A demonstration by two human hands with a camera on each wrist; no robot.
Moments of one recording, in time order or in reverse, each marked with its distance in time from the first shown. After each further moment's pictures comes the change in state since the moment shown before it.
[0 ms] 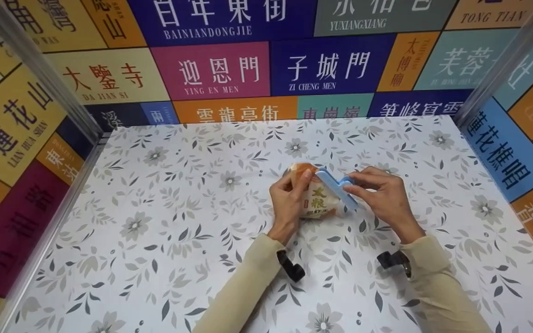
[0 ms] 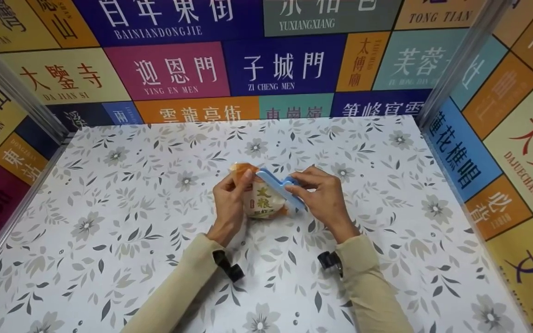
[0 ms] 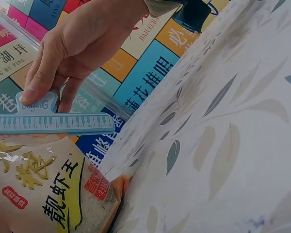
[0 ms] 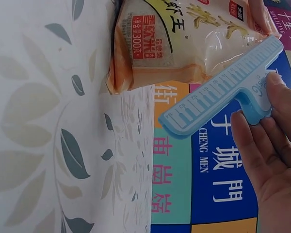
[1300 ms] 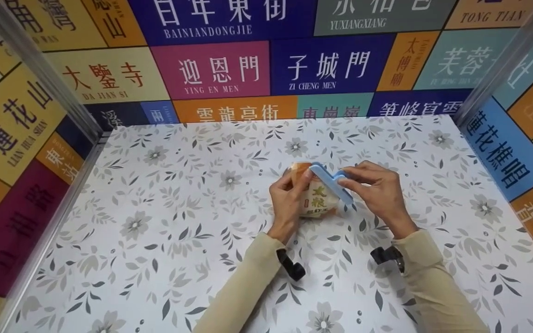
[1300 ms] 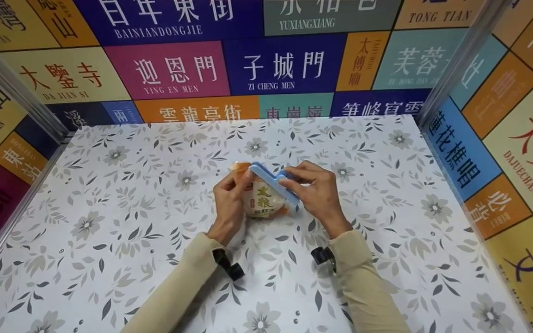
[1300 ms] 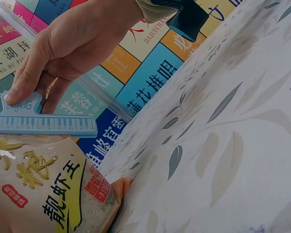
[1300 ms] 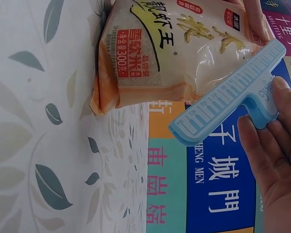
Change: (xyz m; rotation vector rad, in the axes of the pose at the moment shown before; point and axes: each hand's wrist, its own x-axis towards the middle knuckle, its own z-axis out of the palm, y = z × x) left_hand 0.001 -0.001 0.000 -0.051 0.012 -0.015; right_hand 0.010 -0.008 0.009 0.082 0.042 -0.071
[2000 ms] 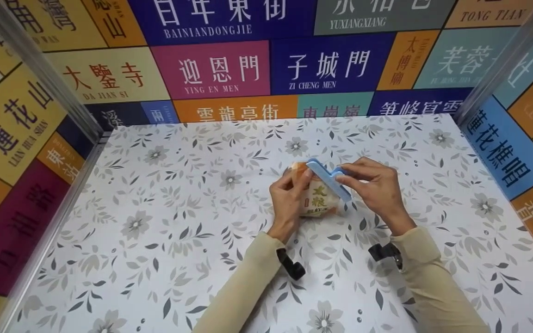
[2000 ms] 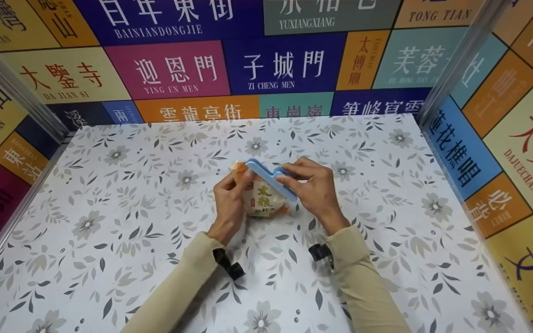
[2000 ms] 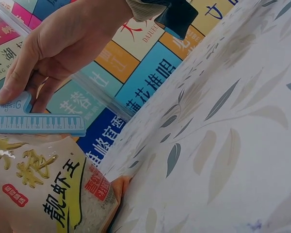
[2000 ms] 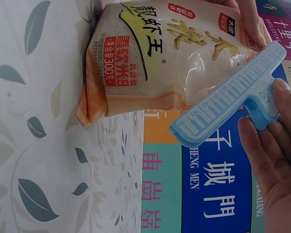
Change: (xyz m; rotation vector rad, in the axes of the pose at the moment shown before) left_hand 0.000 0.000 0.000 -0.003 -0.022 0.033; right_hand 0.006 -0.005 0.005 -0.012 0.000 -0.057
